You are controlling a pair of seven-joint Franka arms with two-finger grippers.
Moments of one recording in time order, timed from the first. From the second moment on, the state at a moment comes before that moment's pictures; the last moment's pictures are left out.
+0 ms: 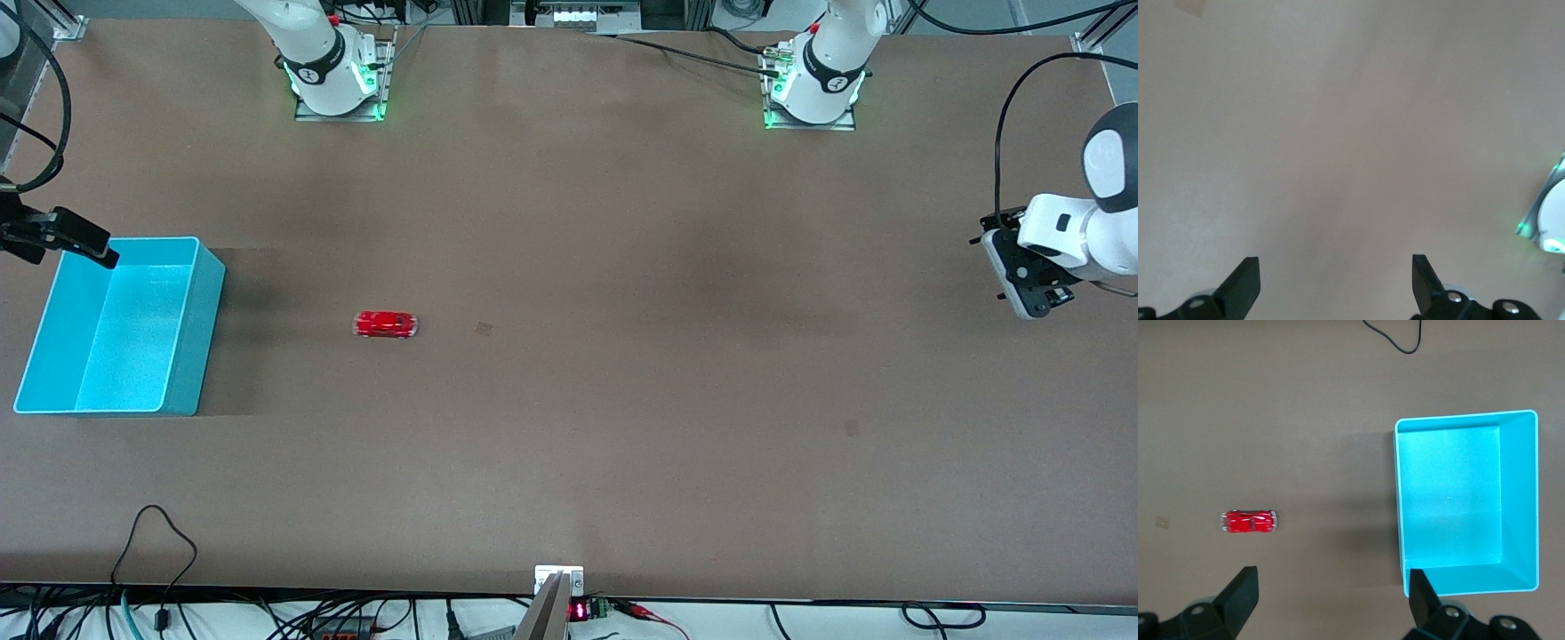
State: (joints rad) left arm 0.29 0.15 -0.10 -1.87 0.08 1.75 1.24; right arm 0.02 0.06 -0.13 -1.64 0.02 1.76 -0.05
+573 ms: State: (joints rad) left arm 0.28 0.15 -0.29 -1.64 0.08 1.50 0.72; right arm 0.02 0.06 -0.13 -1.64 0.02 1.76 -0.05
